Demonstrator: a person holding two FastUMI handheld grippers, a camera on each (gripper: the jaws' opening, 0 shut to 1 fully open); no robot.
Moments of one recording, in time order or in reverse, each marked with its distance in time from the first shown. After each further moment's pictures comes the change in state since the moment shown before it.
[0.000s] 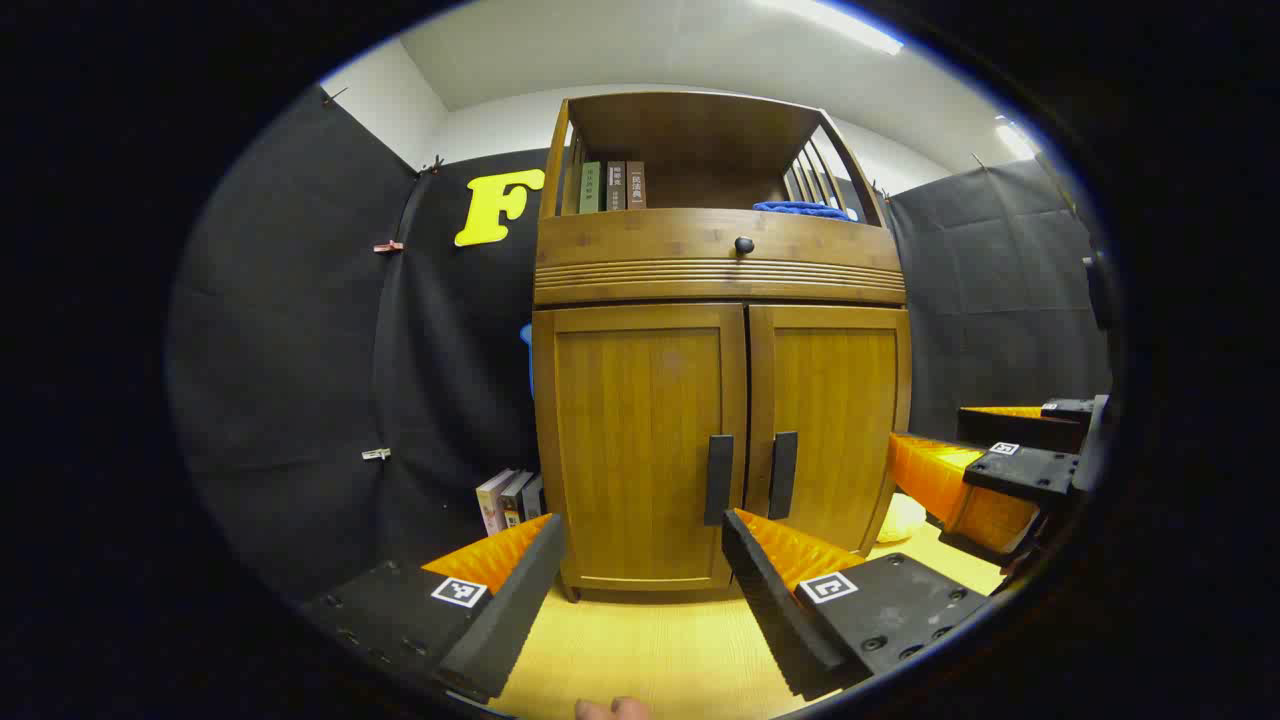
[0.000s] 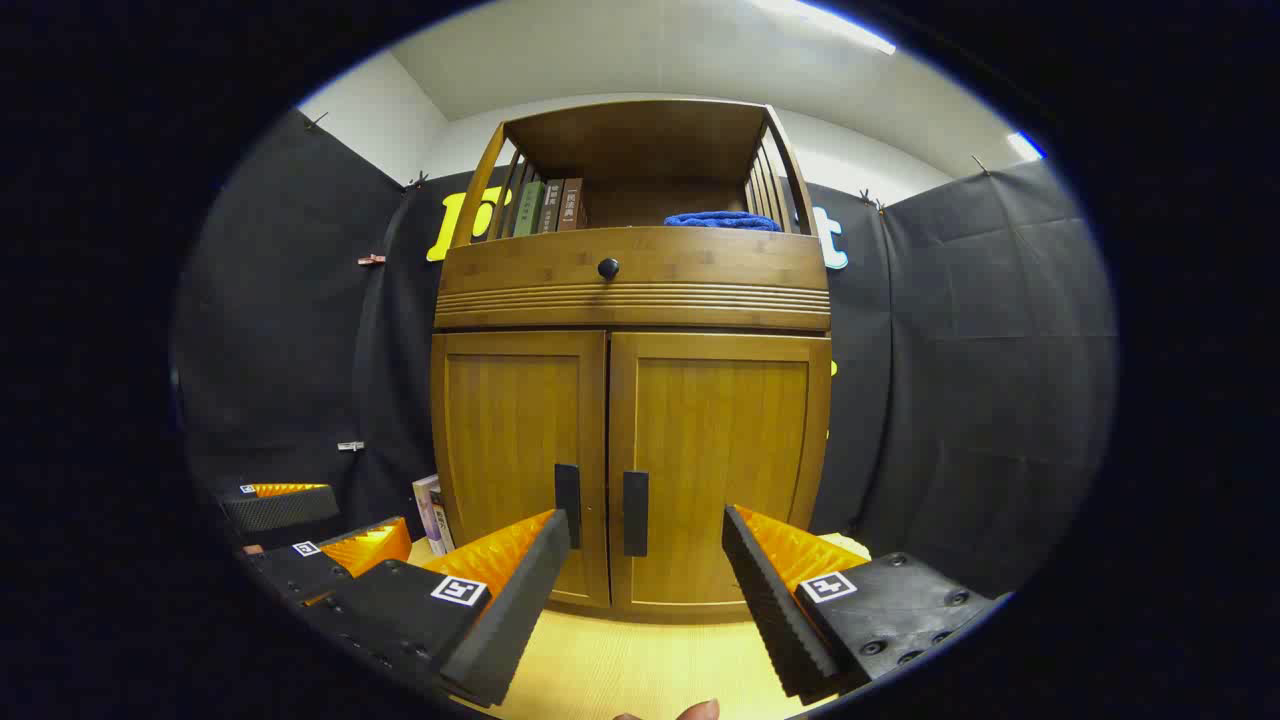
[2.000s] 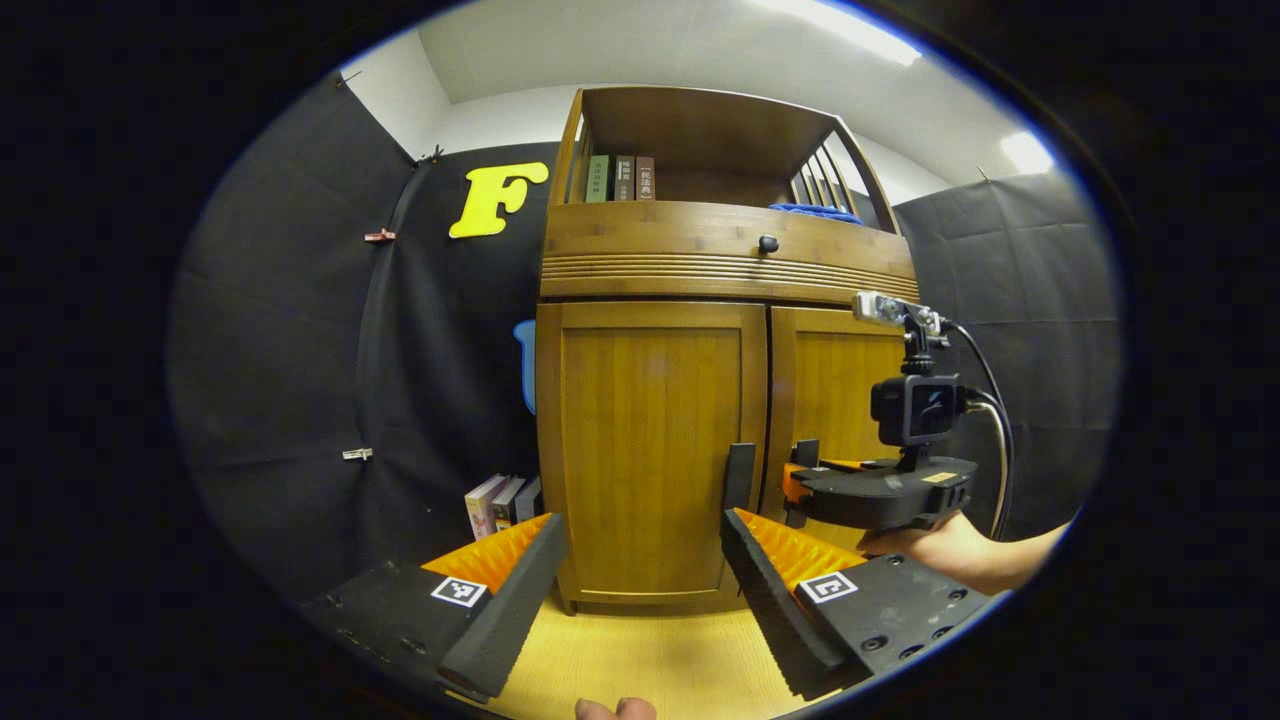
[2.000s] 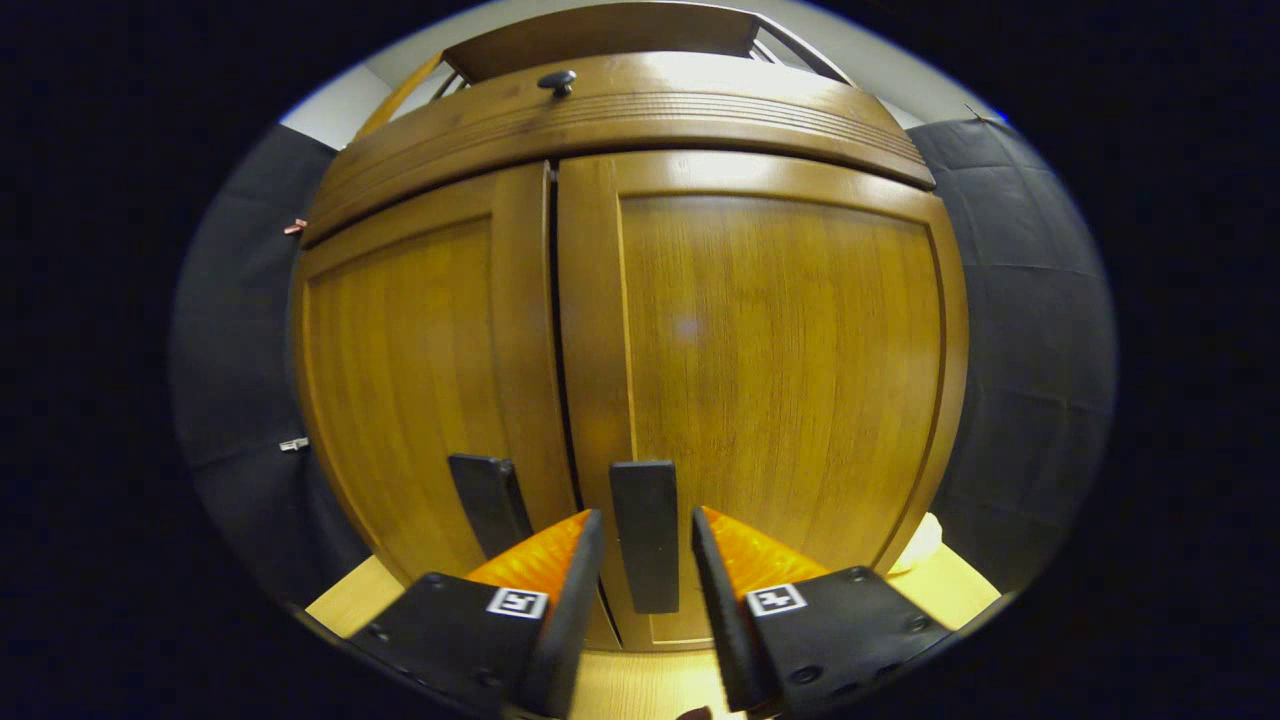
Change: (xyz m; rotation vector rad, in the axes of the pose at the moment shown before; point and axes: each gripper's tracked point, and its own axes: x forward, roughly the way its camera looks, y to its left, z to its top) left arm 0.037 0.034 -0.005 -0.028 -0.016 -0.047; right arm 0.220 0.003 -0.110 0.088 0.161 -0.092
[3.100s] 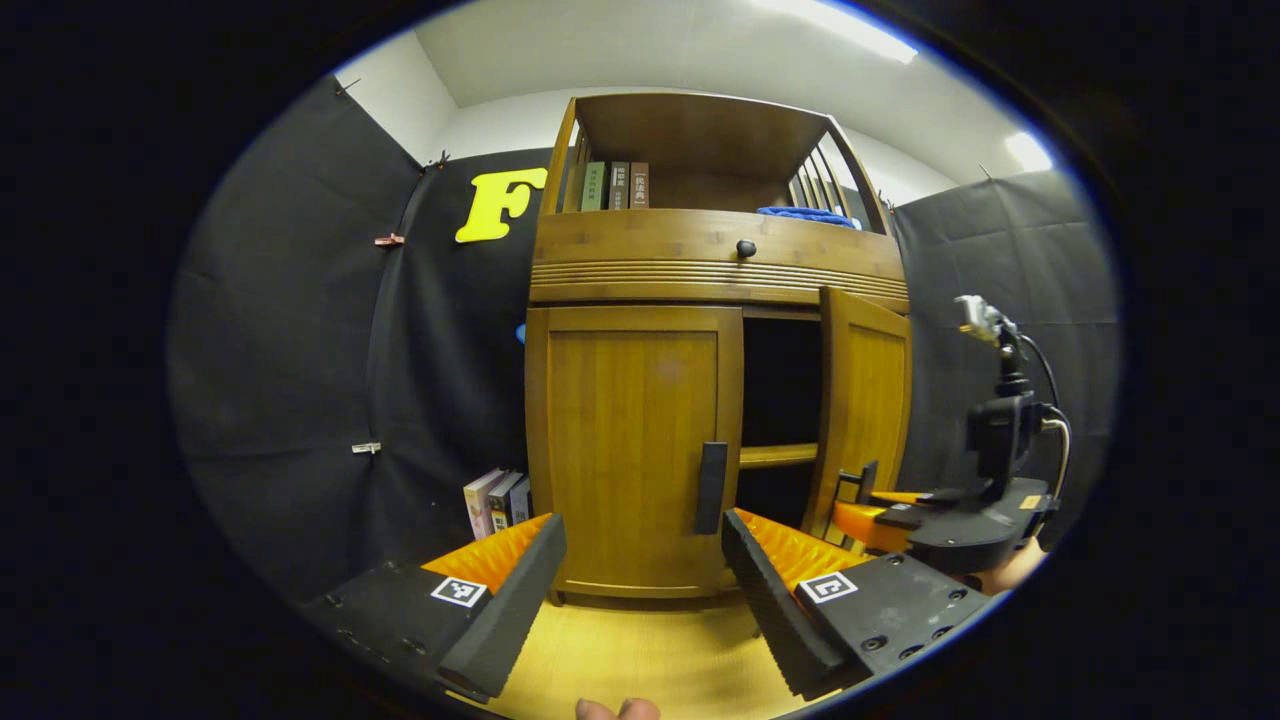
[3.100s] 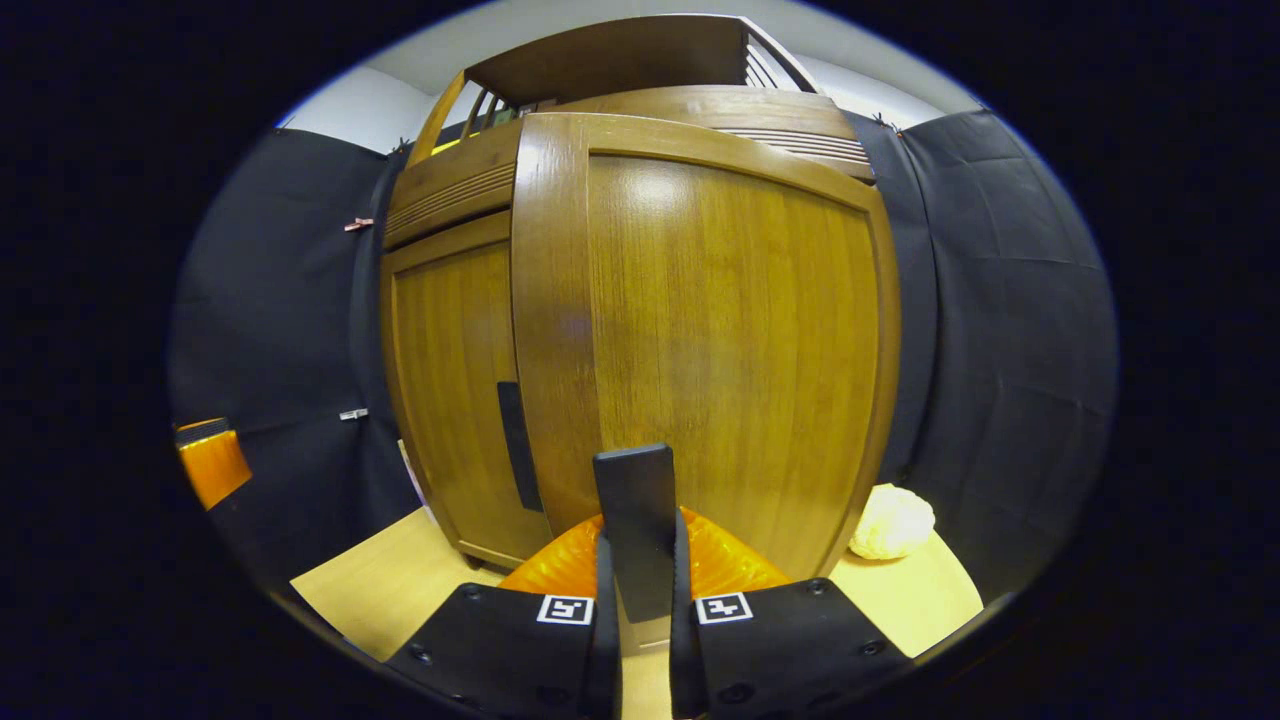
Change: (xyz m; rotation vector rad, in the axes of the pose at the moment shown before) left arm -0.020 -0.048 -0.001 -0.015 -0.003 0.045; right arm -0.127 -0.056 -0.017 -0.031 0.023 0.194
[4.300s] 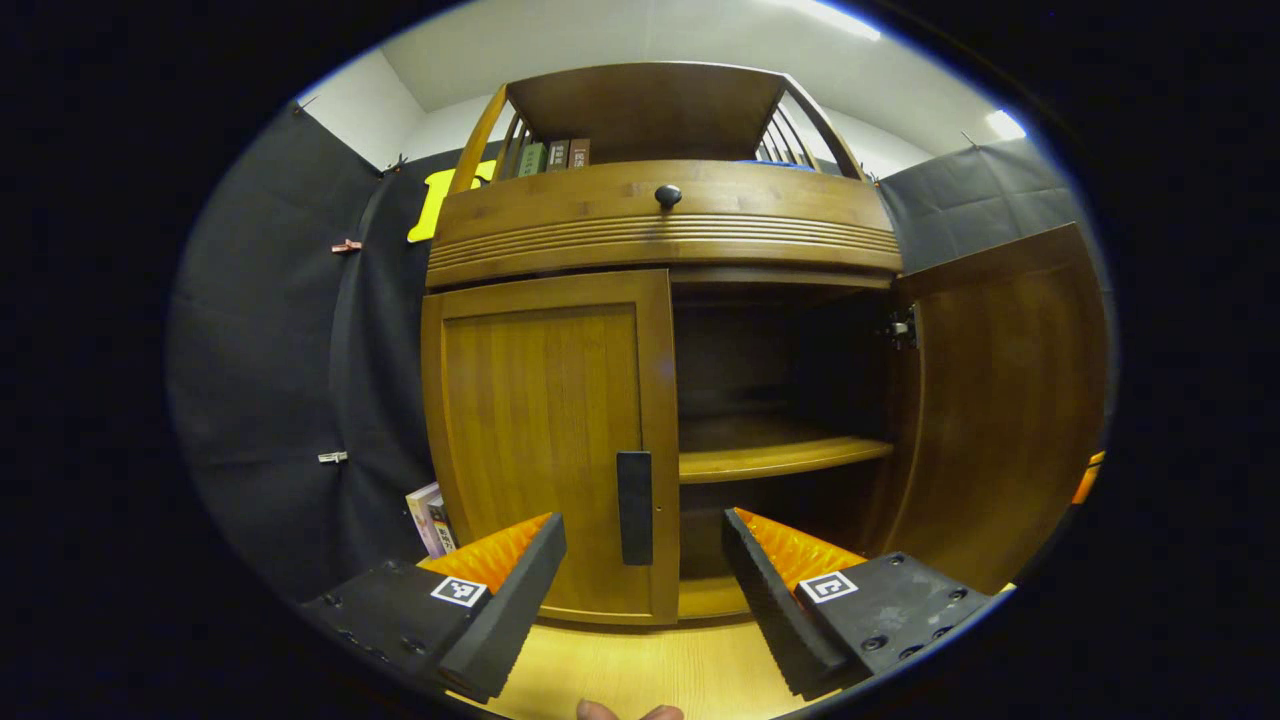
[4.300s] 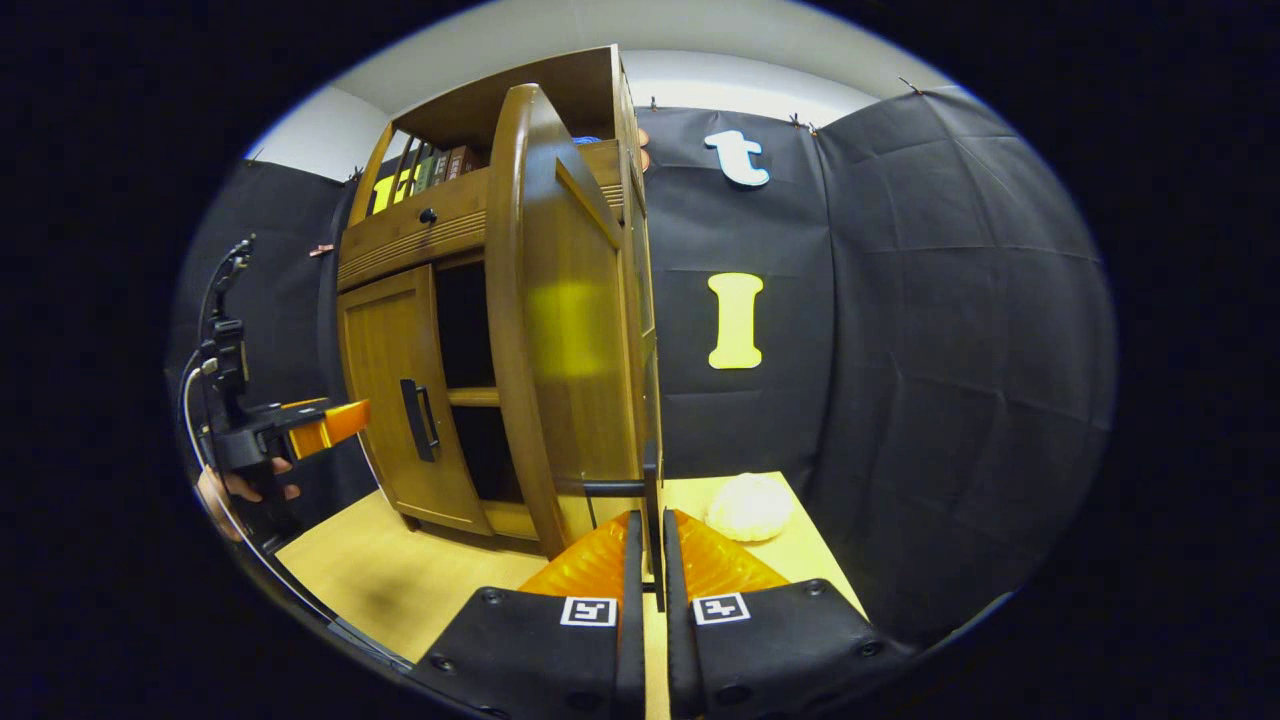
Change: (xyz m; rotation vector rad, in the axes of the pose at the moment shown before) left arm 0.113 -0.083 -0.018 0.056 0.010 0.000; right arm -0.130 -0.204 0.014 0.014 -0.014 -0.135
